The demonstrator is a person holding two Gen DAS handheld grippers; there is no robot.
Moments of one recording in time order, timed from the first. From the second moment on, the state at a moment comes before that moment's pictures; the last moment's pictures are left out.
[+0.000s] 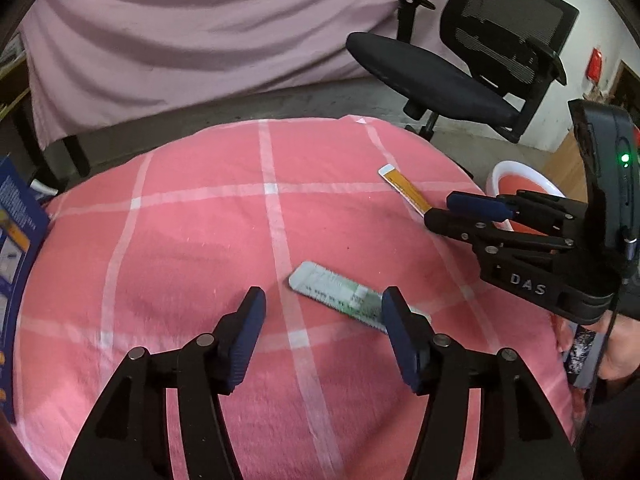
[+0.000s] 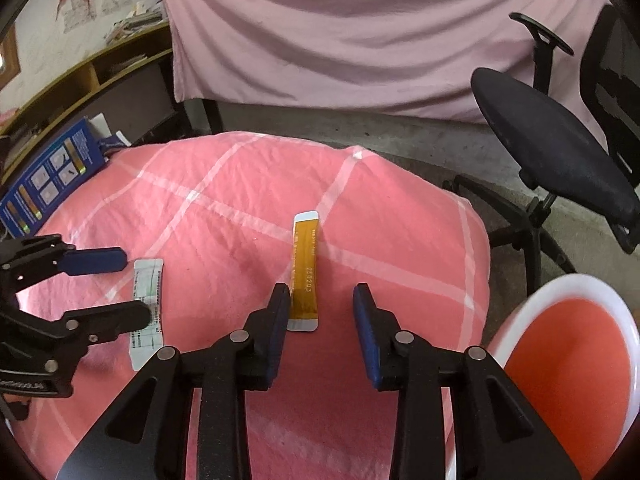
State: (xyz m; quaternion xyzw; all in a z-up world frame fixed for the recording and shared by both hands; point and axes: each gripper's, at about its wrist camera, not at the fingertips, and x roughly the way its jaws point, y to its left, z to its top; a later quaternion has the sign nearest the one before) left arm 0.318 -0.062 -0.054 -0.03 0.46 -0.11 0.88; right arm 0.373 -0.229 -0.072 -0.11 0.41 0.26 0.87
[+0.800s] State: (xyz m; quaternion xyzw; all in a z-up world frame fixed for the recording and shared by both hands) left arm 0.334 -0.098 -0.063 0.04 0.47 -0.07 0.88; right arm 0.378 -0.243 -0.073 -0.07 0.41 0.26 0.87
